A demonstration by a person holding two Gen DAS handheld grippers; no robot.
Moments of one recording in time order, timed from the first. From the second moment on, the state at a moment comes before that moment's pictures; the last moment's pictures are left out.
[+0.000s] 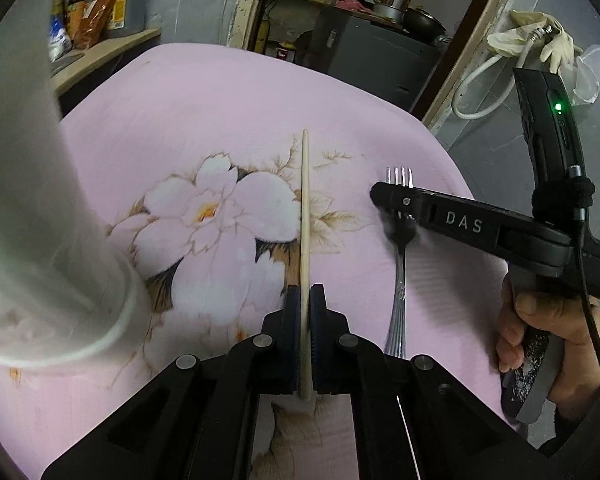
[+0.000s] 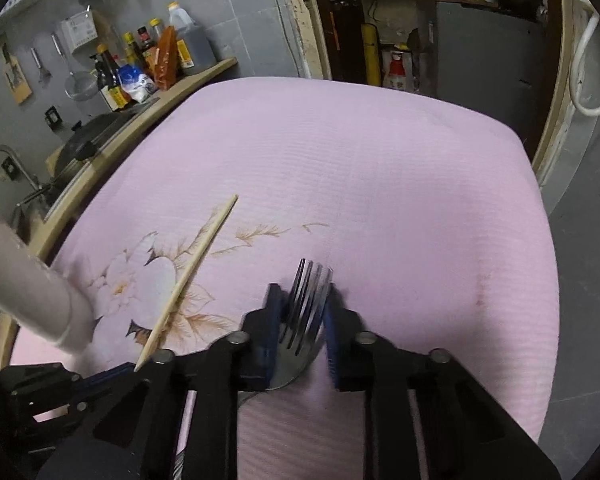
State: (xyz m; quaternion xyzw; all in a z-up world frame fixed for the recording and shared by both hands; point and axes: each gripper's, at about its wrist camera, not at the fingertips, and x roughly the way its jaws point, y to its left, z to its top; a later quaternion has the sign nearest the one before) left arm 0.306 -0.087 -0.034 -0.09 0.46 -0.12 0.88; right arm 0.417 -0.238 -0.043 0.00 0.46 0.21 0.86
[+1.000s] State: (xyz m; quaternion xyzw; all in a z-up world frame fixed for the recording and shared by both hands) left arm 0.184 -0.012 -0.005 -0.15 0.49 -0.14 0.85; right arm 0.299 -0.184 -0.049 -0.09 0.45 0.42 0.78
